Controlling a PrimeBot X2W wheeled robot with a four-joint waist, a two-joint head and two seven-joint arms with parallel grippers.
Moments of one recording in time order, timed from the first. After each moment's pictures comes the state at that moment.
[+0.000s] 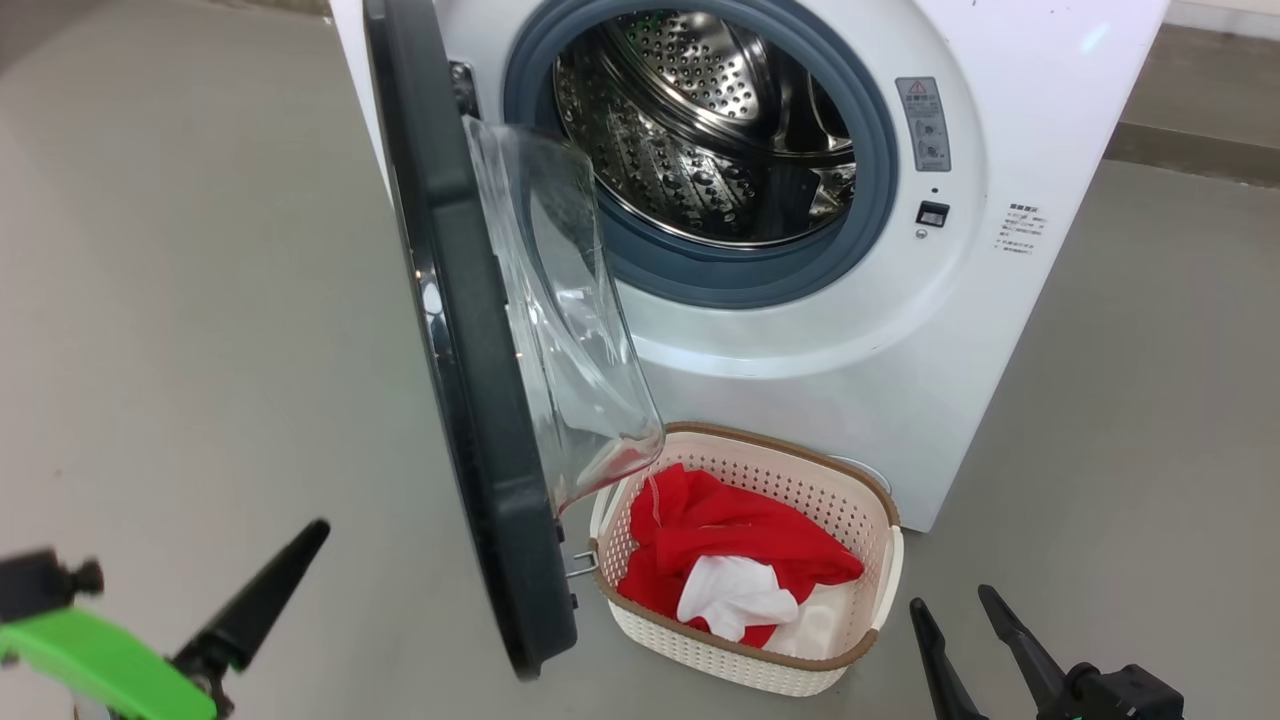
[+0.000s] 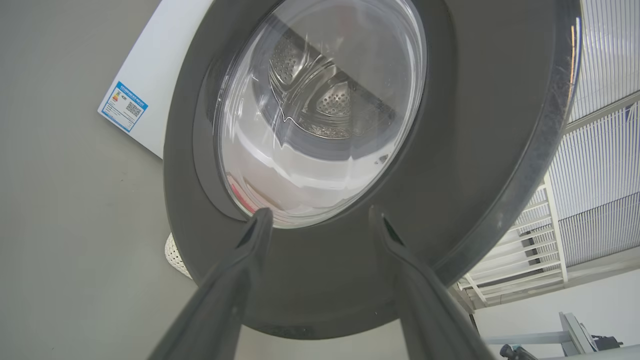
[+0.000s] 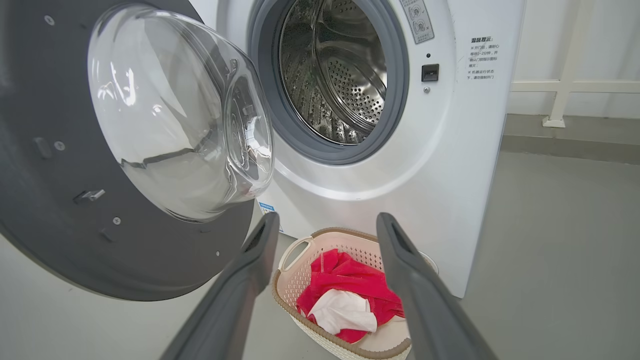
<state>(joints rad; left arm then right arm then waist) -0.13 0.51 -0.16 0.12 -1.50 -0.12 0.28 0.16 -0.04 0.09 0.18 0.32 0.13 -0.26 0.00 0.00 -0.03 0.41</state>
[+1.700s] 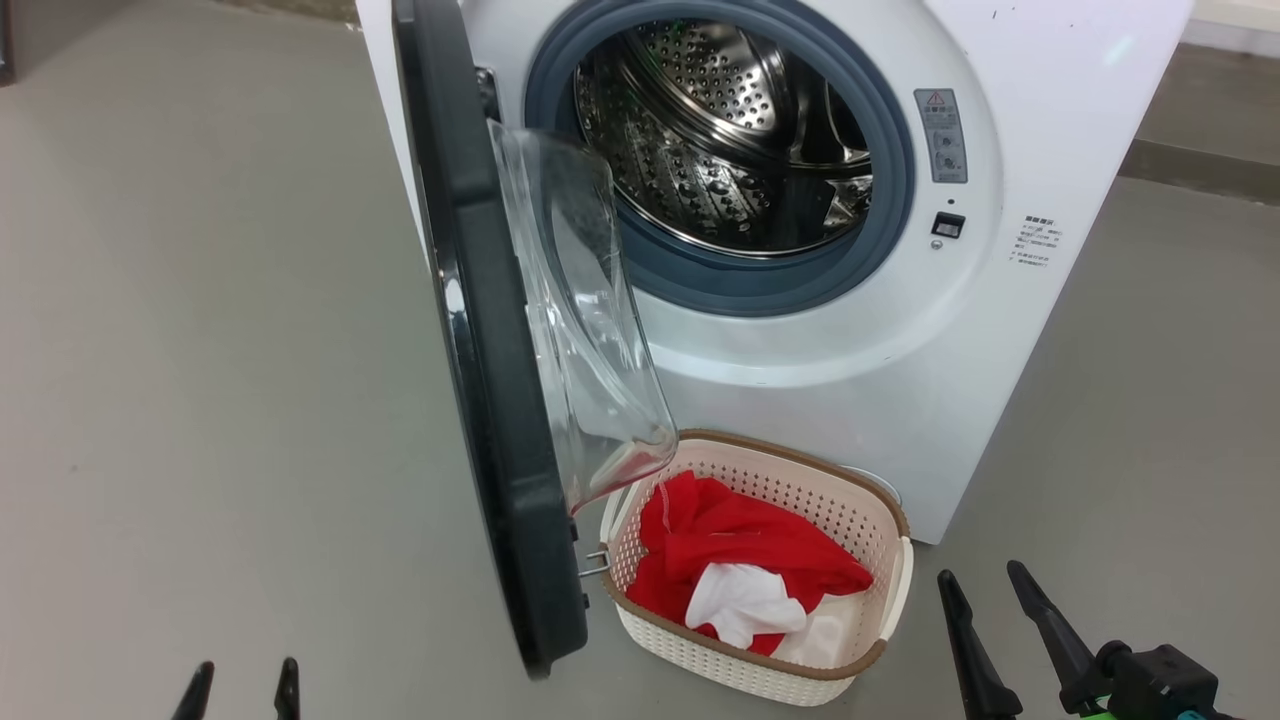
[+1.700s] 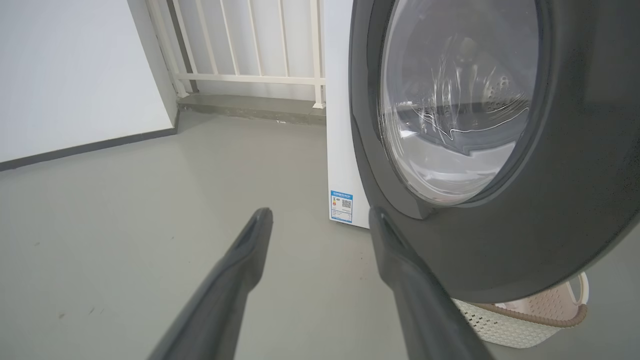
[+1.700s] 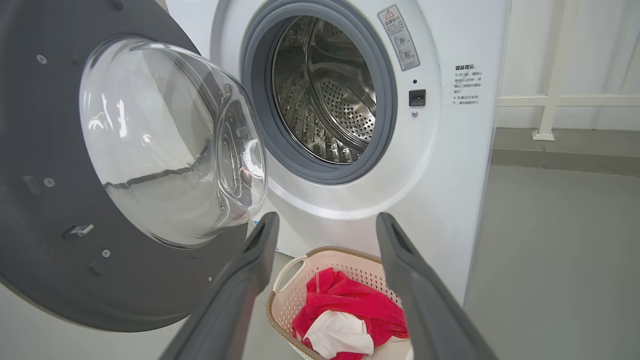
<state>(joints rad) 0.13 0.09 0.15 0.22 -0.13 -0.13 -0.25 0.13 -0.04 0.04 0.17 0.35 0.13 -0.26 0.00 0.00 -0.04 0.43</state>
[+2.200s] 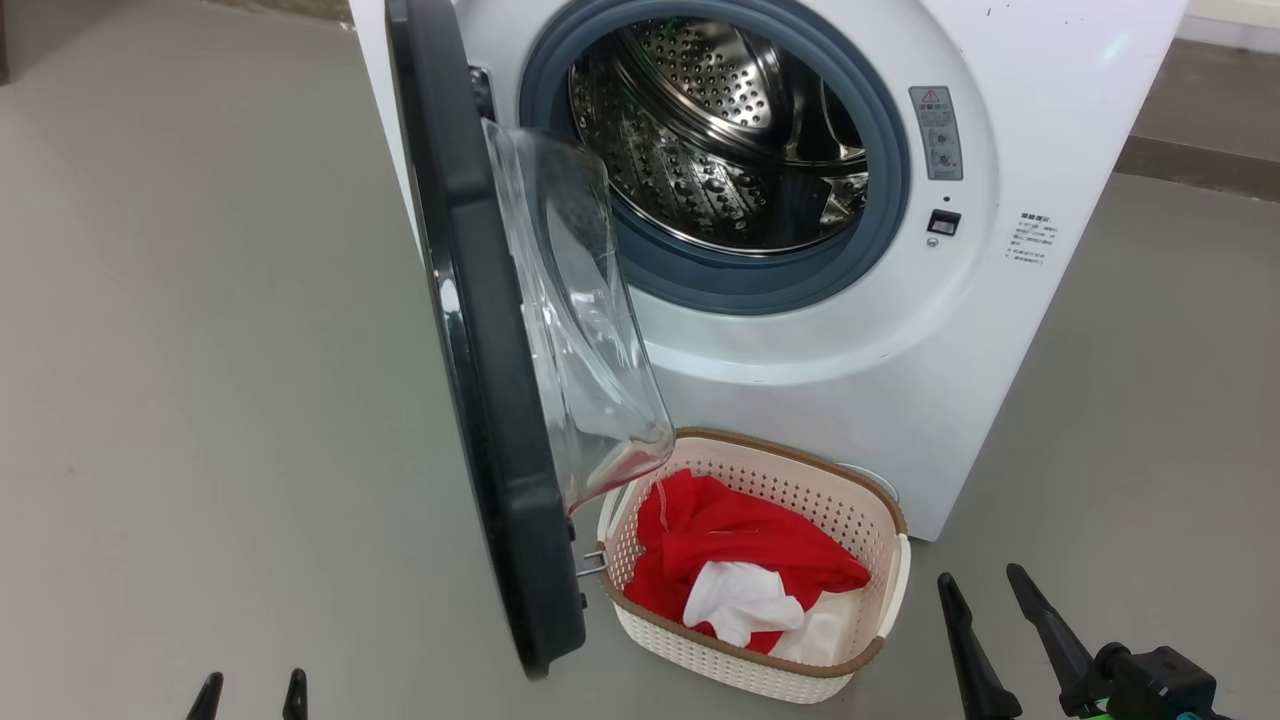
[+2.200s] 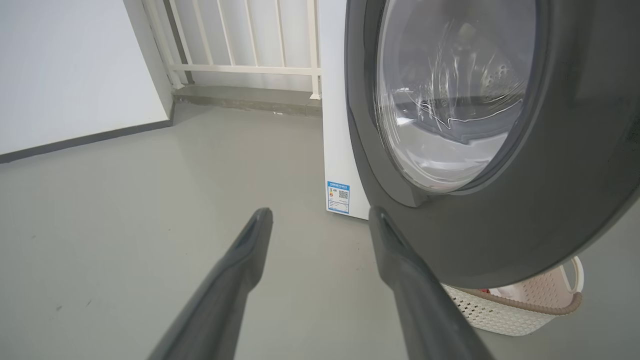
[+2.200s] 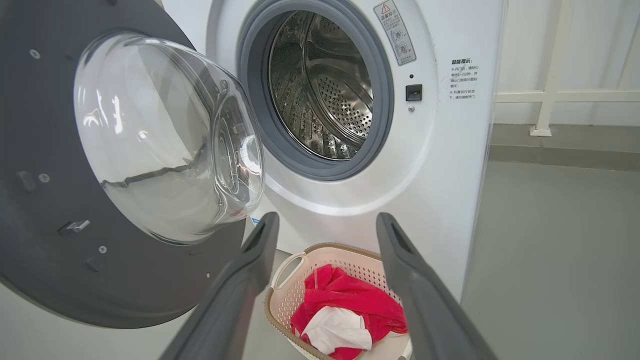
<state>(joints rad) 0.15 0.08 0.15 0.23 -0.10 -0.13 -0.25 0.14 -0.04 0.04 0.18 0.35 0.13 -0.26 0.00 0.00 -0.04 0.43</state>
